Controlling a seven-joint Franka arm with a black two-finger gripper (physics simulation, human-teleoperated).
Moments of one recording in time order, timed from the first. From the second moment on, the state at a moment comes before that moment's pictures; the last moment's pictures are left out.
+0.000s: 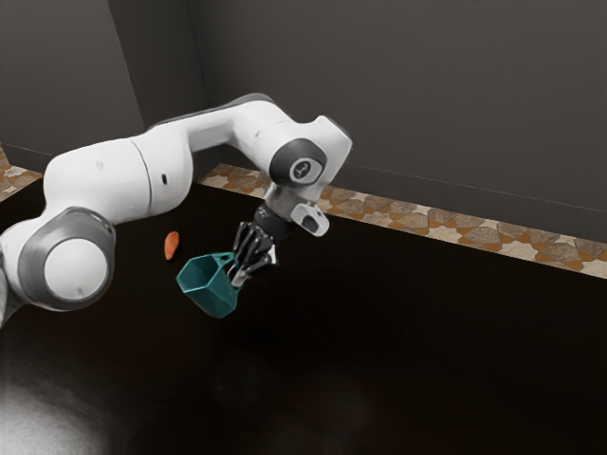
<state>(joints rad) 0.06 0.89 -0.48 -1.01 0.64 1.12 0.24</state>
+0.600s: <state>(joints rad) 0.15 1.08 -0.55 -0.89 0.53 1.00 -0.12</state>
